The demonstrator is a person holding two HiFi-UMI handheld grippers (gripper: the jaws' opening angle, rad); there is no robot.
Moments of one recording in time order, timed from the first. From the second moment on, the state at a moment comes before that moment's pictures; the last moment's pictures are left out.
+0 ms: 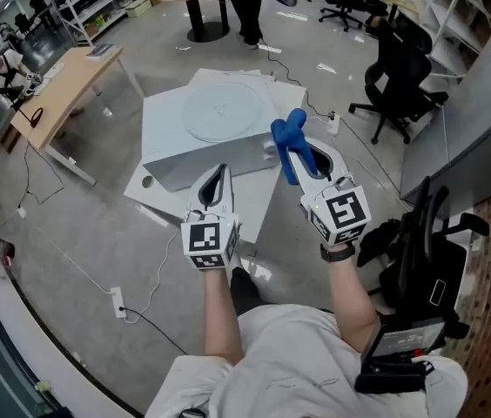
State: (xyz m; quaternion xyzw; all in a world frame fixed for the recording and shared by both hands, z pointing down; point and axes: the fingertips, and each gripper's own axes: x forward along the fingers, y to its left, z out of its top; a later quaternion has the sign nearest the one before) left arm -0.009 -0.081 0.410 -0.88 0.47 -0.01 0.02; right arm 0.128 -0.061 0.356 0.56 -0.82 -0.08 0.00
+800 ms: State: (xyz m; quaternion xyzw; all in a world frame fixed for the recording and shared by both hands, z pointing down) left arm 0.068 0.175 0.329 -0.87 0.49 0.00 0.10; right arm 0.210 0.171 0.336 0.56 -0.83 -0.06 0.02
